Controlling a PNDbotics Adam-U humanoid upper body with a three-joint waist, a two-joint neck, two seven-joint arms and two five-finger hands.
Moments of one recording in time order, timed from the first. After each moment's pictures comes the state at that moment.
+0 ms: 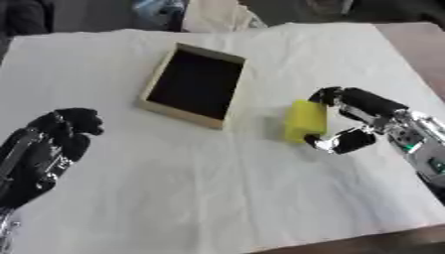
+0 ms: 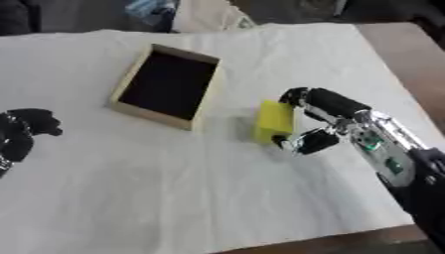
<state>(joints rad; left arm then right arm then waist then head) -0.29 0.23 -0.06 -1.83 -0.08 -0.03 -0.35 -0.48 -0.71 0.24 -1.47 0.61 -0.22 0.25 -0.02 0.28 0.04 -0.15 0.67</state>
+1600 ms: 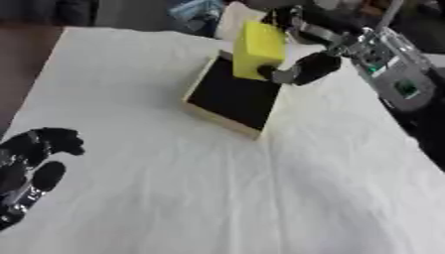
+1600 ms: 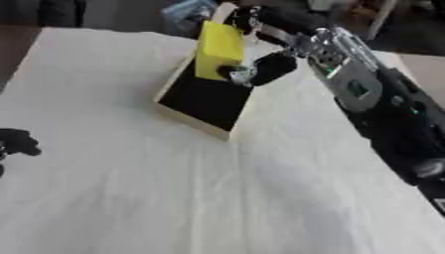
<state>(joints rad) -0.35 0.23 -0.13 -1.83 -0.06 -0.03 -0.42 -0.78 -0.75 0.23 -1.41 0.46 -0.22 0.34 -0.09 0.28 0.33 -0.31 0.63</state>
